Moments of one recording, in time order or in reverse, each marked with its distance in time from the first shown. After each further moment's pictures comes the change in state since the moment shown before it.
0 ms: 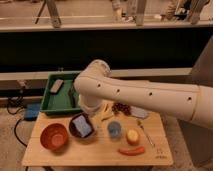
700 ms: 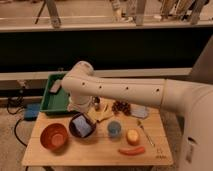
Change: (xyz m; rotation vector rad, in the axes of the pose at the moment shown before) arm -0.010 -0.039 0.054 -0.058 -0.008 -0.464
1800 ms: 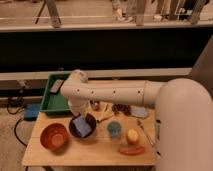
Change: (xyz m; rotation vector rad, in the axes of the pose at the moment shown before) arm 0.037 -0.027 0.077 -0.024 0.046 -0.197
